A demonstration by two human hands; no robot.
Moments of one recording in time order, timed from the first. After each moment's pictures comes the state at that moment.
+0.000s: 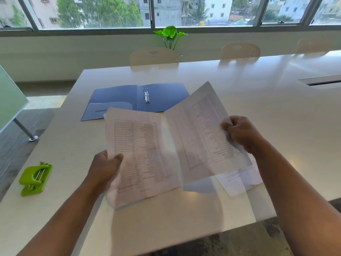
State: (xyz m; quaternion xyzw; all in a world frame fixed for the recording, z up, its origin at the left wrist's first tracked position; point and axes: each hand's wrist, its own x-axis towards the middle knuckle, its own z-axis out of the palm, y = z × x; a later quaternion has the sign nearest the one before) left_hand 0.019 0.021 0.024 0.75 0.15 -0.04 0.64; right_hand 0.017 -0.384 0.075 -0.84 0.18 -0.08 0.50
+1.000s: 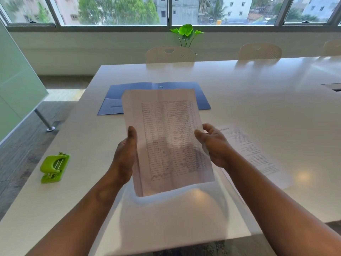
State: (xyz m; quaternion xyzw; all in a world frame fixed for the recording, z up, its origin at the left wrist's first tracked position) left_hand 0.006 -0.009 0.055 0.71 0.02 -0.04 0.70; right_hand 0.024 -0.266 0.055 -0.63 0.09 0.05 0.77
